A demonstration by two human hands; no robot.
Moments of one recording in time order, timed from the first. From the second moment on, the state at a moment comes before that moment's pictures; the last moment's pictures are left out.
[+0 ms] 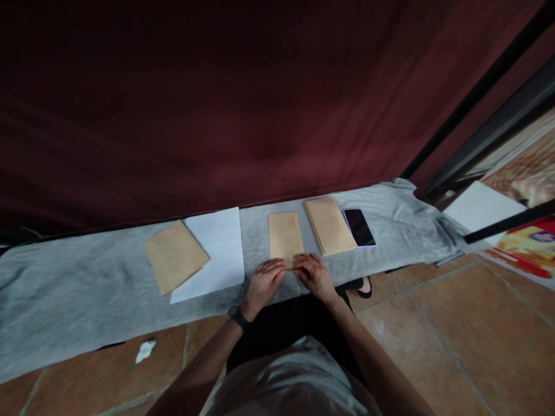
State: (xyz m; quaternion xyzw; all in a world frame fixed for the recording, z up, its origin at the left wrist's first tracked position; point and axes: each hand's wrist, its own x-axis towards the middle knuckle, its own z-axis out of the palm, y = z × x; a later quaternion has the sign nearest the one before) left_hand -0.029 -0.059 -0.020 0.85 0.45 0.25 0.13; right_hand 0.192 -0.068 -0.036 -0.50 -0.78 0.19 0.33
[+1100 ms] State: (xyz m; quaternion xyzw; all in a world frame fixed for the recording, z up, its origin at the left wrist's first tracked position) left_hand -0.004 -0.064 -0.022 0.83 0.52 0.20 0.06; right_hand 0.147 -0.123 -0.035 -0.53 -0.80 0.06 0.28
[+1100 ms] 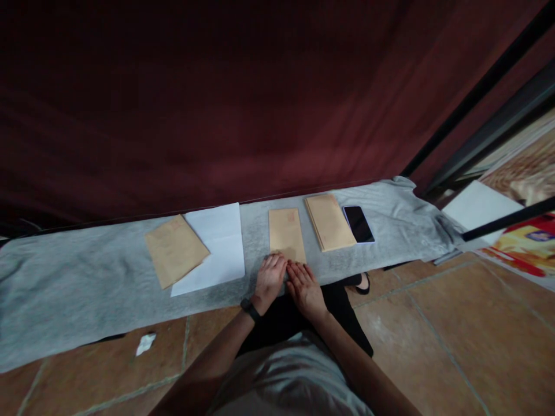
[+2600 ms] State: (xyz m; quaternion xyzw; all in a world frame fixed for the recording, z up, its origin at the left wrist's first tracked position) left_hand -0.005 -0.120 -0.025 0.82 0.56 0.07 0.01; right_hand 0.139 -0.118 -0.027 -0.55 -0.80 0.06 0.24
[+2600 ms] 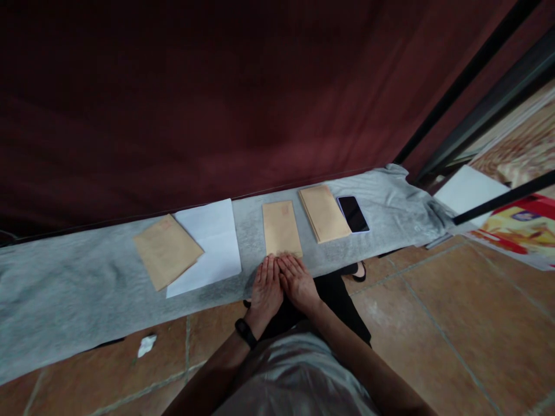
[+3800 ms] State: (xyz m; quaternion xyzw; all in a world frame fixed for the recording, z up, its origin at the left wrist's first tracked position) left_hand 0.061 0.080 -0.030 0.85 0.51 0.11 0.03; right_hand 0.149 -0.120 -0.029 -0.60 -0.76 0.03 0.25
